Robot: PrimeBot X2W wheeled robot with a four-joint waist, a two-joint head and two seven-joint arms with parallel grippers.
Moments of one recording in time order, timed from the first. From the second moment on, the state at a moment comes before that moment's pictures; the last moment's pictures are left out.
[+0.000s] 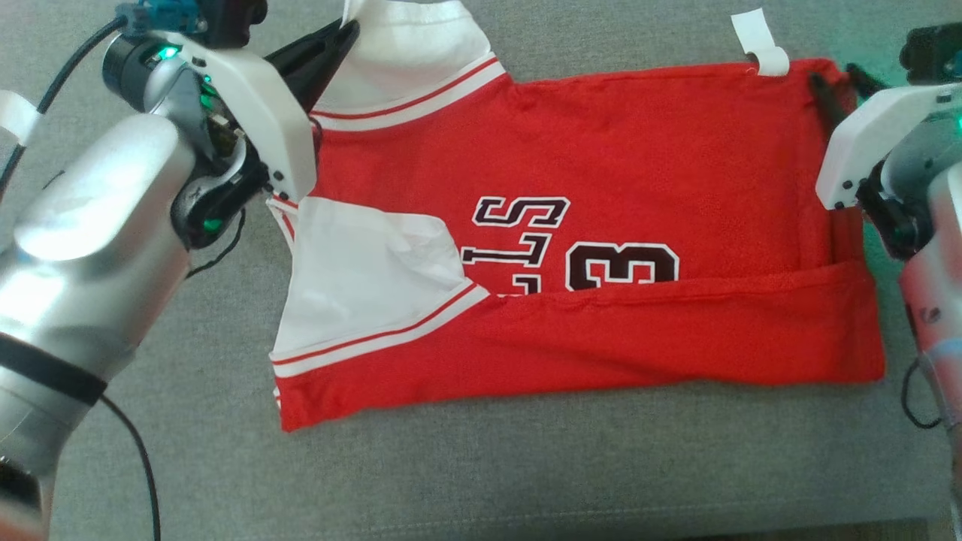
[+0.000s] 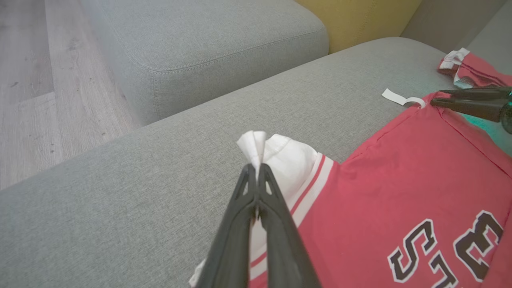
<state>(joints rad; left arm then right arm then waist) -1.07 0.44 -1.01 0.55 -0.88 -0.13 0.02 -0.82 -0.33 0.21 0.78 0.27 0.13 0.27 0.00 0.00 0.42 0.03</state>
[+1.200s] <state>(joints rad) -1.30 0.39 -0.92 0.90 -0.84 -0.11 -0.24 -1.12 -0.43 0.40 0.85 0.35 0.13 0.01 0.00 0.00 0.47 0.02</state>
